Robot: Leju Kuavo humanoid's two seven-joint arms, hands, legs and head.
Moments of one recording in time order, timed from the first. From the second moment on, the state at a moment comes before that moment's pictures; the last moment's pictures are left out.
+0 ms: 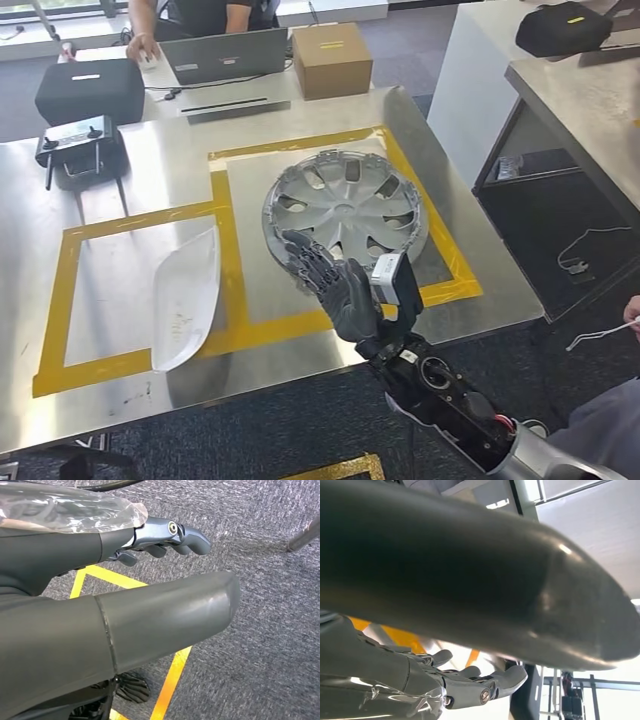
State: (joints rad) left arm -0.38 -0.02 1.50 -0.14 -1.16 0.28 -0.28; right arm -0.21 -0.23 0.69 -1.80 -0.40 -0.07 -0.22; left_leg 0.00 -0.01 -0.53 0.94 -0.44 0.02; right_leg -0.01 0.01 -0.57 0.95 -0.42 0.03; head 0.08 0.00
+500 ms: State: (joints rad) left arm -0.38 -0.03 1.50 -0.14 -1.17 0.28 -0.27; right arm -0.21 -0.22 0.67 -1.80 -0.40 -0.05 -0.22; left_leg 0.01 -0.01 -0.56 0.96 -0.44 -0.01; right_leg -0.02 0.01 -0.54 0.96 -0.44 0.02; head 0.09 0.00
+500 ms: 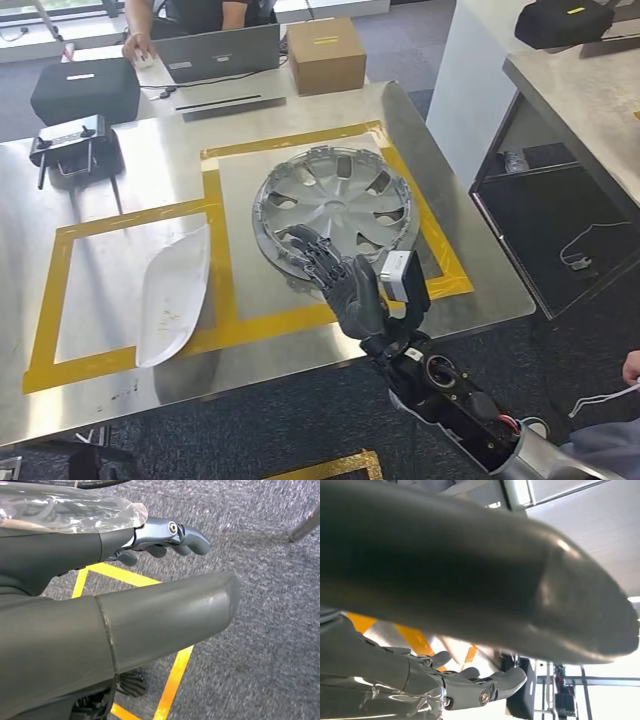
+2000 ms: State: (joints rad) left arm -0.39 -0.02 1.51 -0.14 -1.16 0.29 -0.26; right arm -0.21 -0.17 0.65 -1.77 -0.40 -0.02 -0.23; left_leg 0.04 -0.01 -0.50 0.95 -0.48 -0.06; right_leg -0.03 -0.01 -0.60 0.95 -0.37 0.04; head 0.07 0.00
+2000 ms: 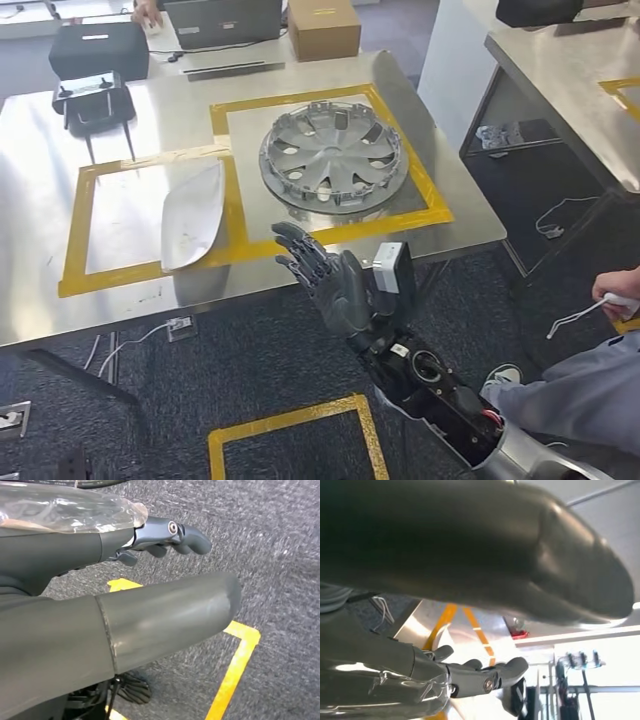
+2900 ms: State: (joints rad) left arm -0.38 -0.01 1.52 -0.14 -1.15 0.28 -0.26; right arm -0.24 -0.16 0.65 -1.72 -0.40 -0.02 -0.23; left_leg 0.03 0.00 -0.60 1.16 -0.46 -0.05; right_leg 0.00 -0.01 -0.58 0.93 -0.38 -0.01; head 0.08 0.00
